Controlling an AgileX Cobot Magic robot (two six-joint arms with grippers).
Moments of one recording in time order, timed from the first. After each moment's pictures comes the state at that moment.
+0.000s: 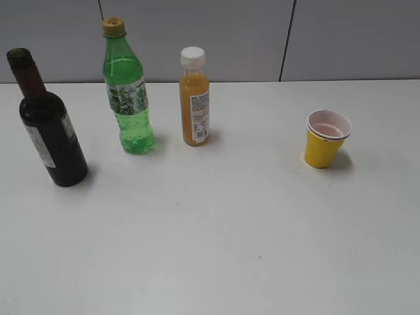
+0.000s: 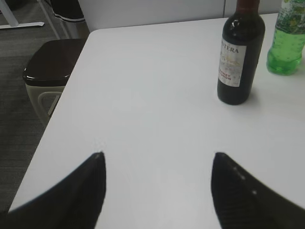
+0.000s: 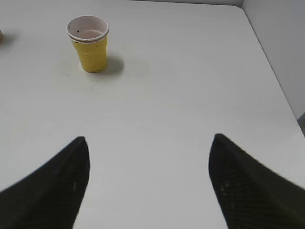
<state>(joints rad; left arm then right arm) 0.00 -0.01 -0.50 0.03 1.06 0.12 0.09 0.00 -0.41 -0.08 0.94 0.01</state>
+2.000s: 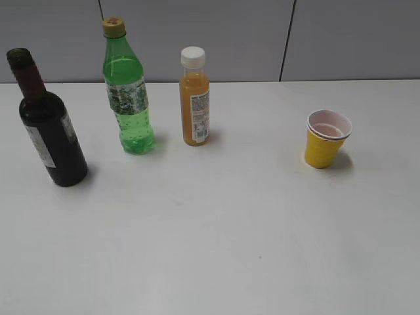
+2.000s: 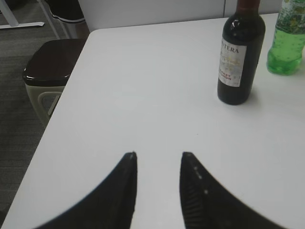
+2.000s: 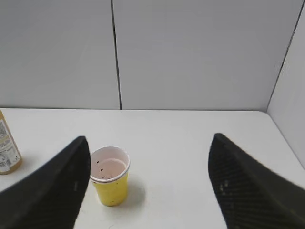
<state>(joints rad) 0.00 -0.01 -0.50 0.03 1.06 0.12 0.09 0.59 -0.40 0.01 0.05 0.01</state>
